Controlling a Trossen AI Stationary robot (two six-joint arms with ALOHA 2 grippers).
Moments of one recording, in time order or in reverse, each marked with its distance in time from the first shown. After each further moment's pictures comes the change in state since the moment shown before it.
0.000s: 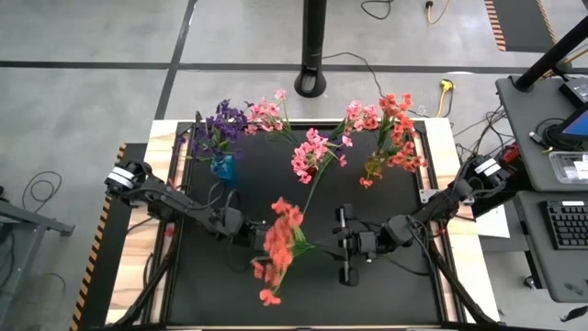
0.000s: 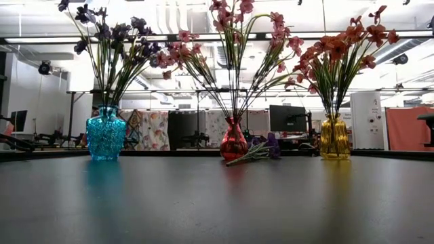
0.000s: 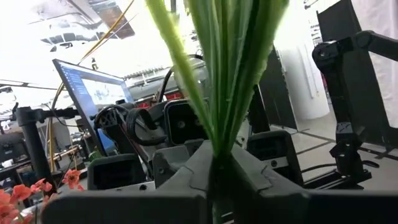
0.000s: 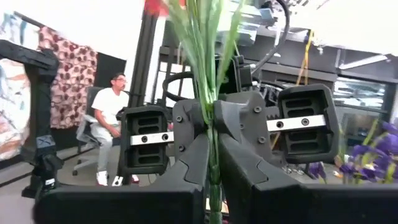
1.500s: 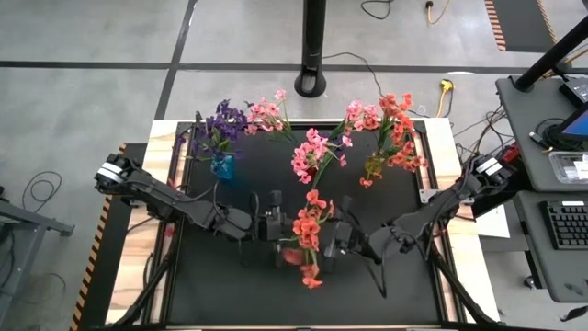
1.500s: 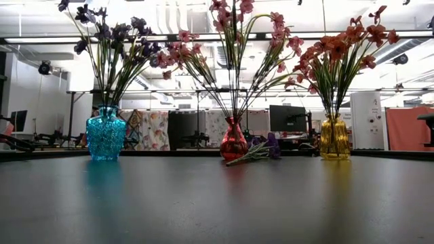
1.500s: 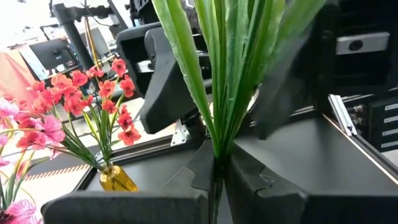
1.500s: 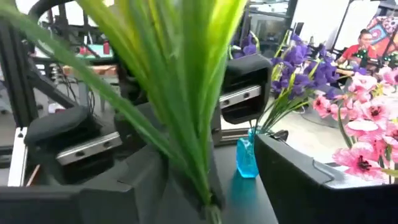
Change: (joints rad) left arm 0.004 -0.109 -0.002 -0.498 -0.270 -0.097; right arm 0.019 -0.017 0.276 -0.695 0.474 0.256
